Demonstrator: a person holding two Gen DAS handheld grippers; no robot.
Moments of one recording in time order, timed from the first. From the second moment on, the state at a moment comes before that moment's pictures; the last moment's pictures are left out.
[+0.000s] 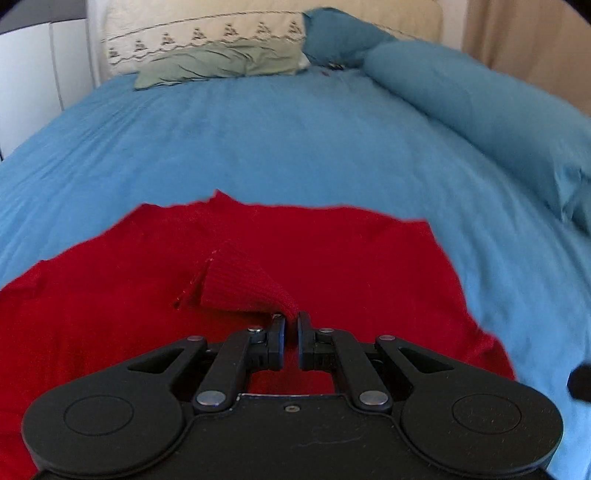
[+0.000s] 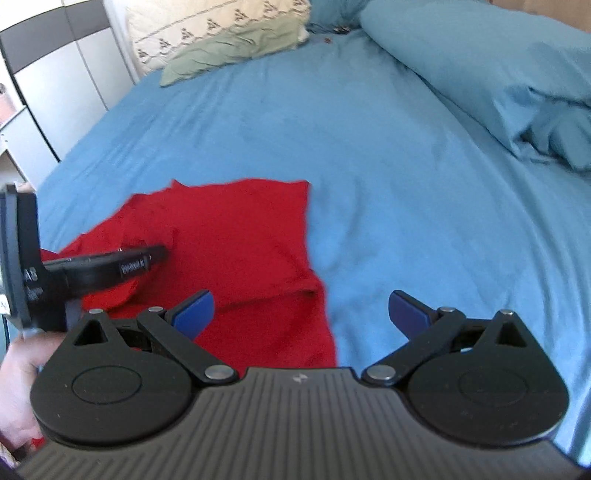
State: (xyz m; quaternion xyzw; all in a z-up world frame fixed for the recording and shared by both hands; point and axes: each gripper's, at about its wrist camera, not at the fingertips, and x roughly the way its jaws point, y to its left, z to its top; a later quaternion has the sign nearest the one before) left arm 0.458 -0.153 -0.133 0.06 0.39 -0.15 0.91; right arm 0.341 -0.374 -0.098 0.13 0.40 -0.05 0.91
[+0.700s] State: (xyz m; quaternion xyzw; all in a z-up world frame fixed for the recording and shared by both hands) left arm 0.425 0.066 -0.116 0.08 0.41 0.00 0.91; right arm 0.472 -0.240 -0.142 0.12 0.42 0.06 0.90
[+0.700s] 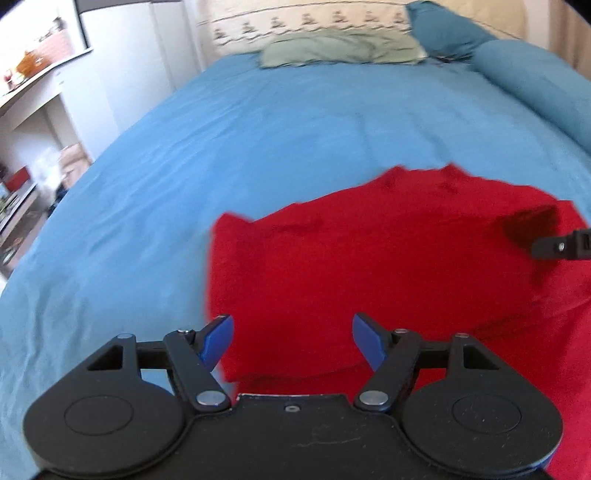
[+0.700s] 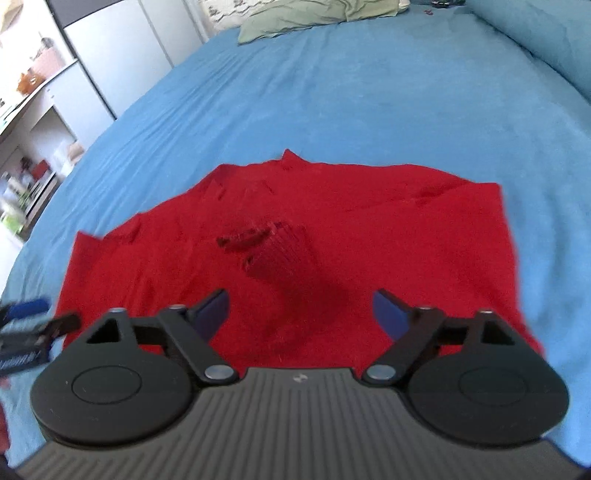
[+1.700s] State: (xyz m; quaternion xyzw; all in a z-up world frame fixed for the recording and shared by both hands) left arm 0.417 0.094 -0.146 0.07 0.44 0.00 0.90; right arm 0.468 -0.279 -0.070 0.12 0.33 -0.05 0.93
